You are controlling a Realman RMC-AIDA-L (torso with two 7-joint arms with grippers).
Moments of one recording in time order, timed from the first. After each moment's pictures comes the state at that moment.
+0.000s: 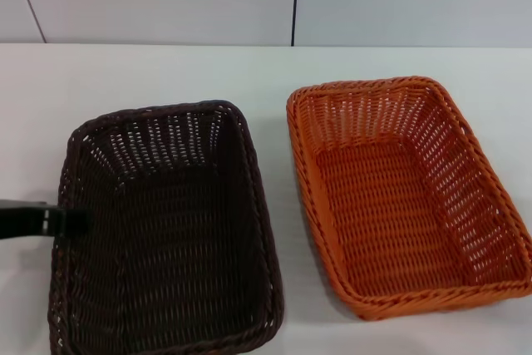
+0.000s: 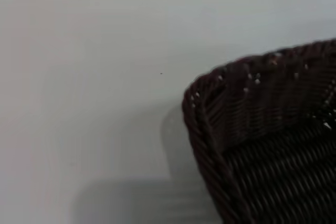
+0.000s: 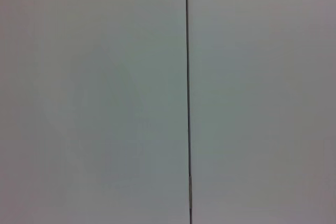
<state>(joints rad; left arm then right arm) 0.03 -2.07 -1.61 -1.89 2.67 -1.24 0.16 0.20 2.08 -2.23 -0.44 -2.05 1.26 2.95</state>
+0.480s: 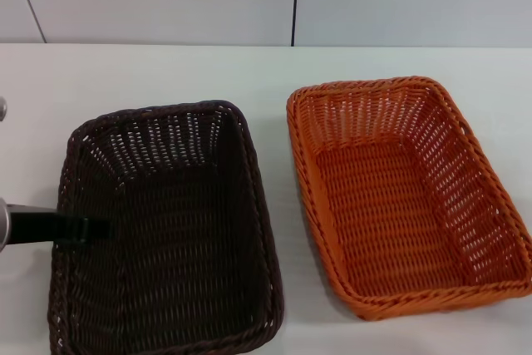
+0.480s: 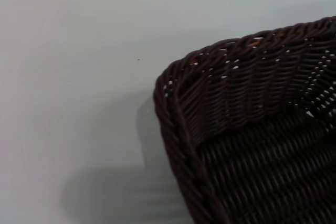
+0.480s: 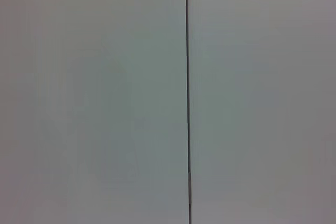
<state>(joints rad) -0.01 -2.07 -1.58 -1.83 2.66 -1.24 0.13 0.19 2.08 -2.23 -0.44 -2.05 1.25 2.95</state>
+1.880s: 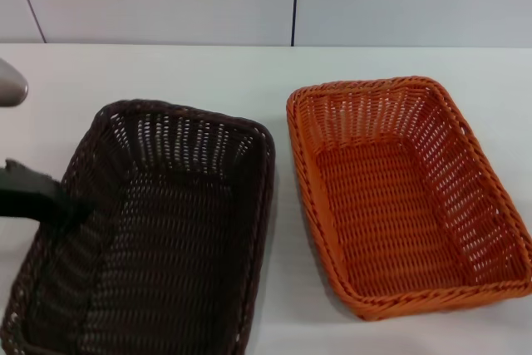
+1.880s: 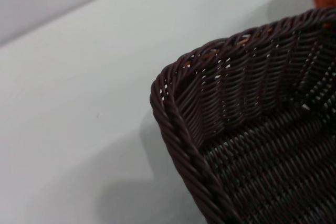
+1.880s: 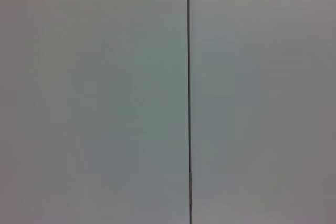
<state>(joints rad) -0.17 -2.06 -1.77 -1.80 2.60 -1.43 0.63 0.19 2.08 -2.23 -0.44 -2.06 1.26 2.95</state>
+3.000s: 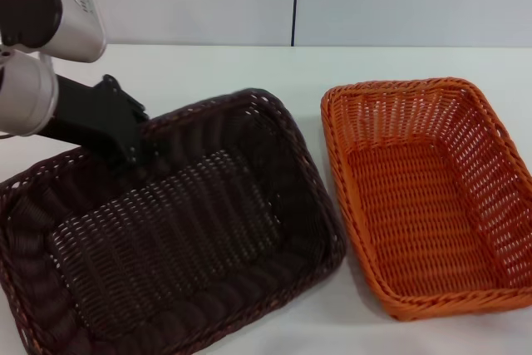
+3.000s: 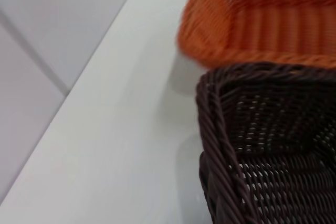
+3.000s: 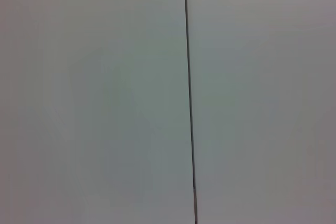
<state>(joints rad) -0.48 -2.06 -1.93 -1.64 2.46 -1.57 1.19 0.17 2.09 -2.25 -0.47 -2.05 1.30 2.95</state>
